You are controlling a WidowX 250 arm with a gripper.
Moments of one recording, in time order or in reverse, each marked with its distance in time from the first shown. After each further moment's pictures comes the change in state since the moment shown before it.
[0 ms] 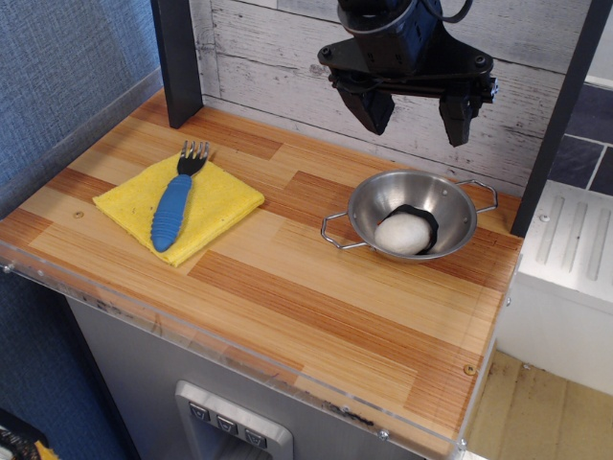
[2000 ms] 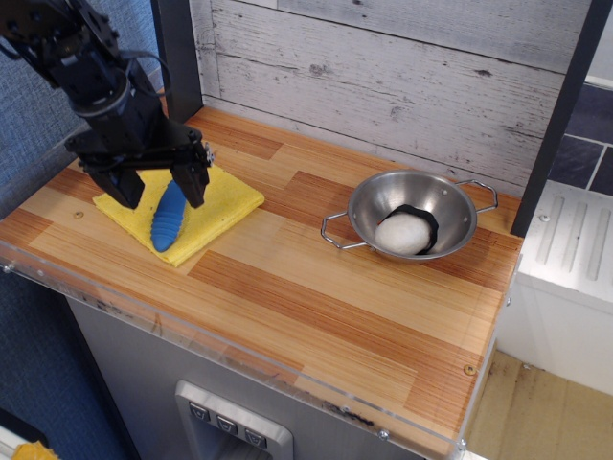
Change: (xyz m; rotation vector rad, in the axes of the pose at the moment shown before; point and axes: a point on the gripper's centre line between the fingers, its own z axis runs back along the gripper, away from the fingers) arm -0.090 0.190 -0.006 0.193 0.194 0.312
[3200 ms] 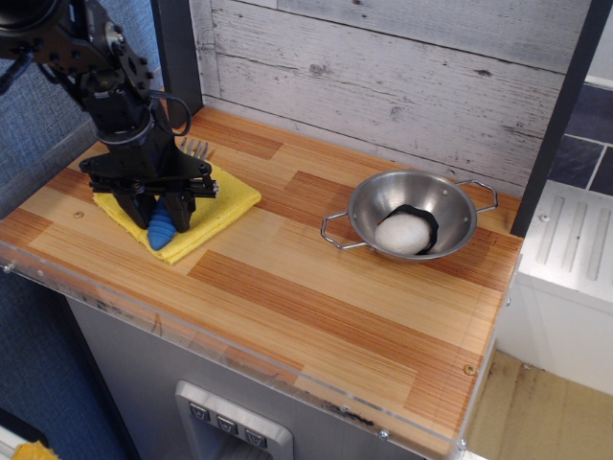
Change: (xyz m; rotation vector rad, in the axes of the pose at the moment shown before) arm 0.002 0.012 -0.032 0.118 0.047 -0.018
